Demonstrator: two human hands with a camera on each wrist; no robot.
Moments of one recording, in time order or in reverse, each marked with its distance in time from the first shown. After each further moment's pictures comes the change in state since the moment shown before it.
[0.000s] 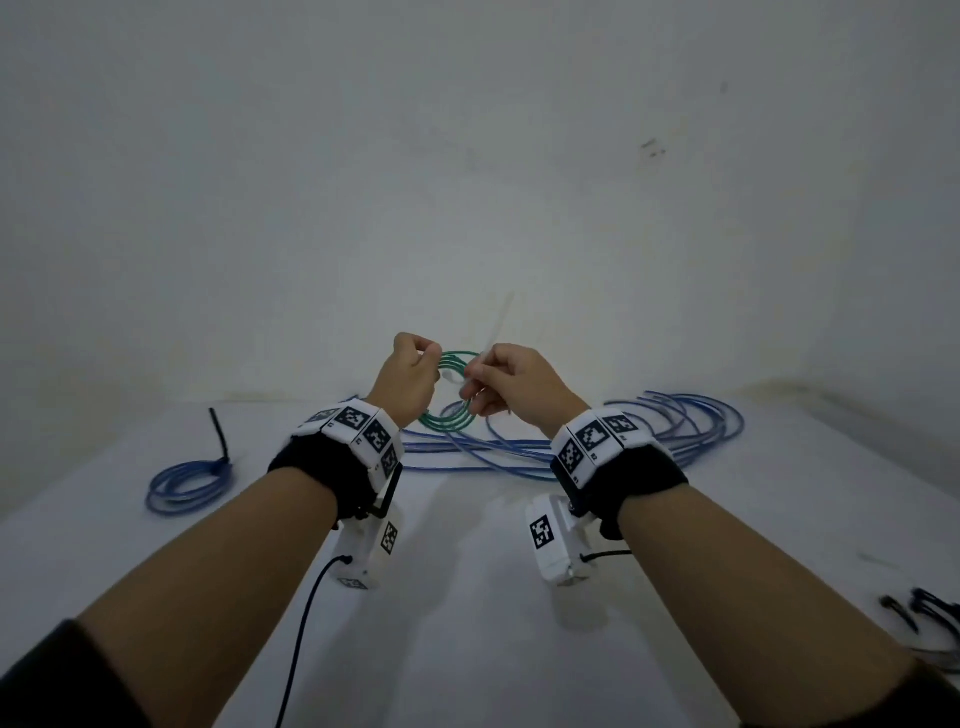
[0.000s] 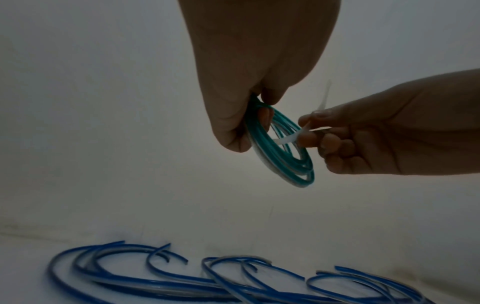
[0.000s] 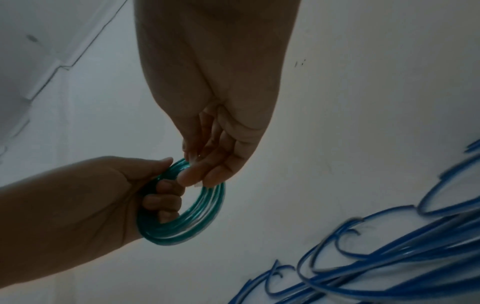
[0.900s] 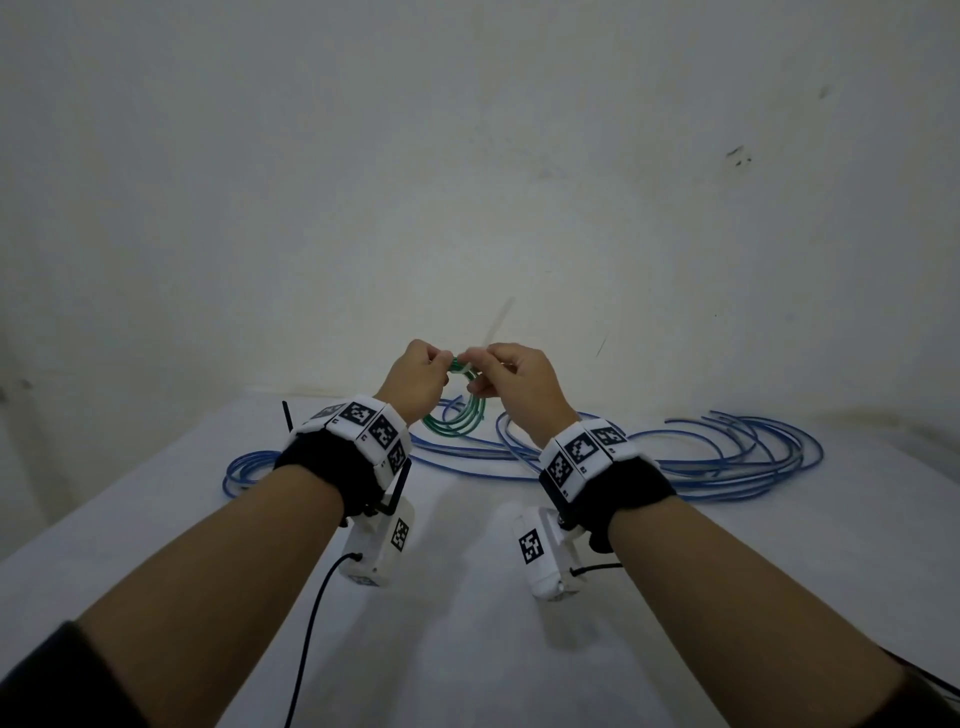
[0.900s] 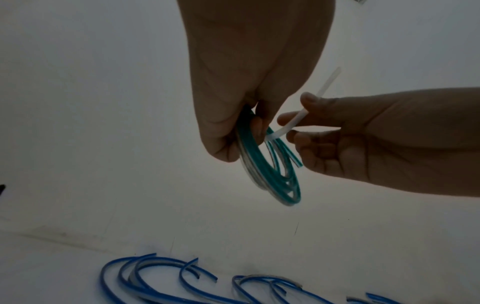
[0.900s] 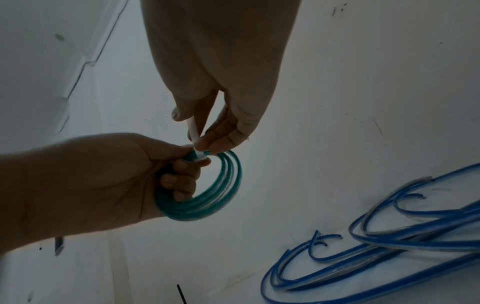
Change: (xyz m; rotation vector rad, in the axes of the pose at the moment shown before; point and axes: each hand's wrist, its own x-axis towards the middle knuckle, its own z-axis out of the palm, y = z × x) left_hand 0.006 -0.014 -0.062 0.123 0.026 -0.069; right_hand 0.030 -0.004 0.071 0.077 0.115 -0.191
